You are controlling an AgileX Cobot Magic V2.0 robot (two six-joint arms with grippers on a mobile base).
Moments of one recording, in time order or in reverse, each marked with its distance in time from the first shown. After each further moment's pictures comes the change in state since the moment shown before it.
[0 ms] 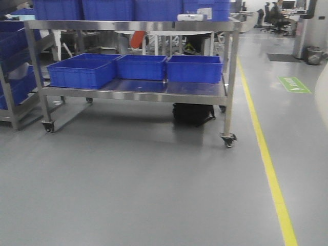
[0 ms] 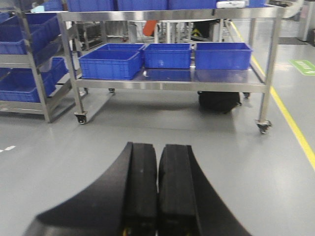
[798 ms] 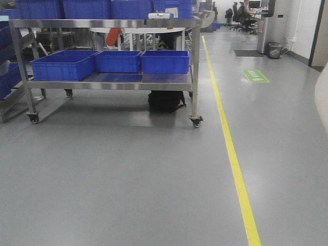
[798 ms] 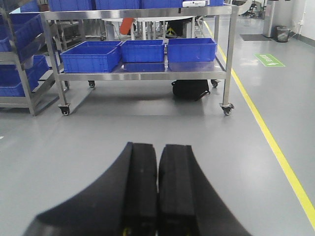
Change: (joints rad) left arm 0.000 0.000 0.000 0.000 0.000 0.000; right arm 0.000 0.000 0.000 0.000 0.000 0.000
